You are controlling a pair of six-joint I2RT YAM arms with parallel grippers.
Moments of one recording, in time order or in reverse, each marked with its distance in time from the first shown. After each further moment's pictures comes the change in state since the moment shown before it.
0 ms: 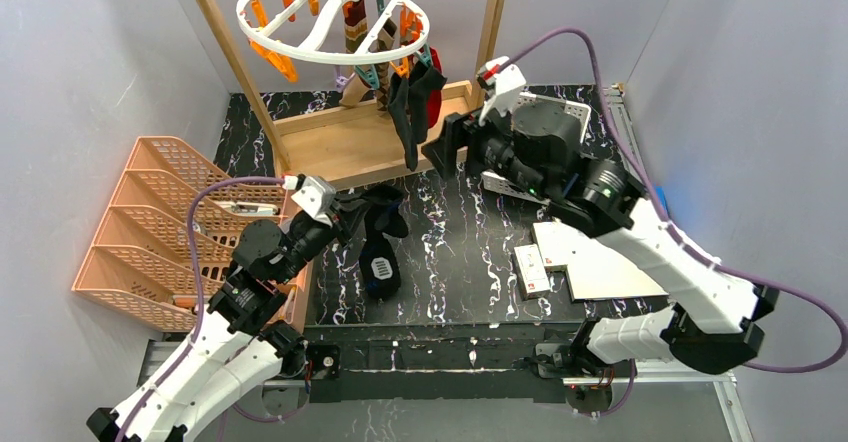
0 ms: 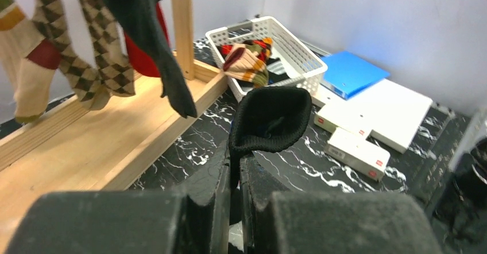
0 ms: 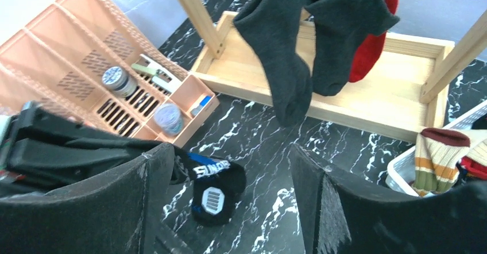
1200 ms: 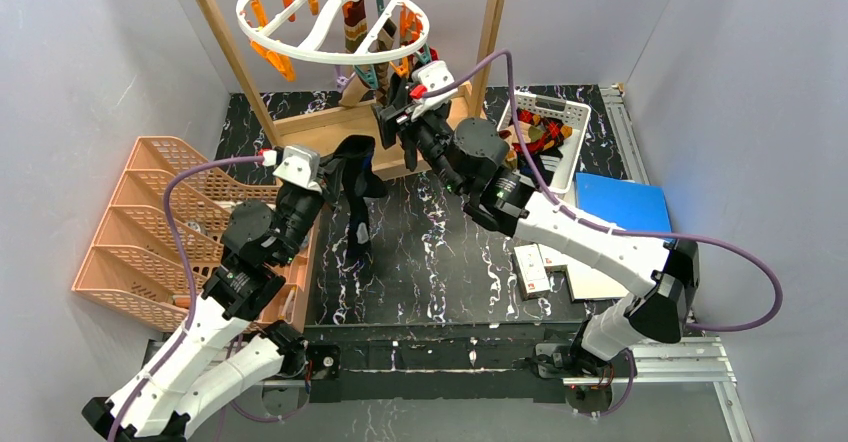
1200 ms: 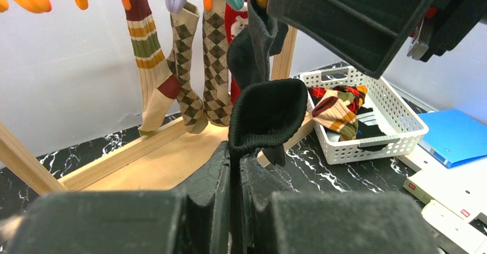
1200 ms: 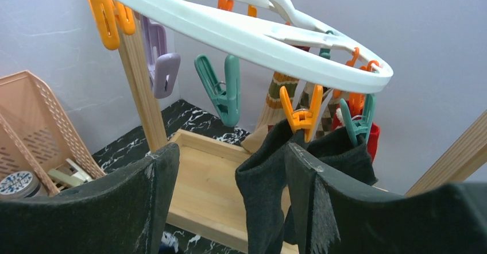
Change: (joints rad) left arm 0.000 0.116 0.177 0.045 -0.357 0.111; right arm 0.056 0.264 -0.174 0.882 0.184 -0.435
